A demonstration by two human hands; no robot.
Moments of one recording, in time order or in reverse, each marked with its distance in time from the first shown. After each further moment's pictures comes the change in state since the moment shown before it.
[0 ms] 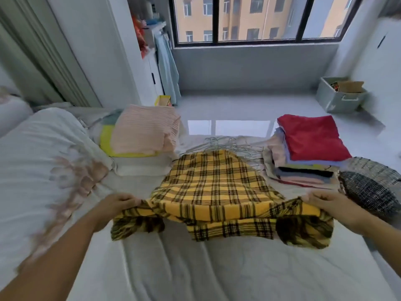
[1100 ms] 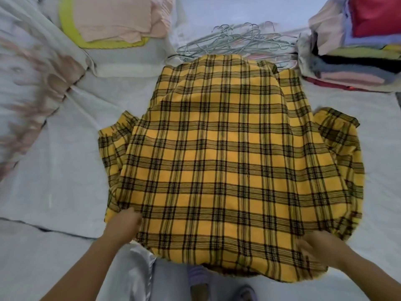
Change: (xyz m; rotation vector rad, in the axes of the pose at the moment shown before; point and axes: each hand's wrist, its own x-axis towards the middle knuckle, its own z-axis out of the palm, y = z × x) left_hand -0.034 -0.300 0.158 1.129 -0.276 -0.219; right_hand -0.053 0.296 0.201 -0.768 -0.585 0.398
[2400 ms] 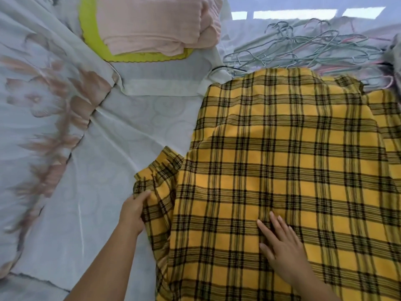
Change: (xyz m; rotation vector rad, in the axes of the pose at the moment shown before) left_hand 0.175 -0.124 -0.112 -1.895 0.195 -0.574; right_hand 0.131 -0.262 -0.042 -0.009 0.190 -0.143
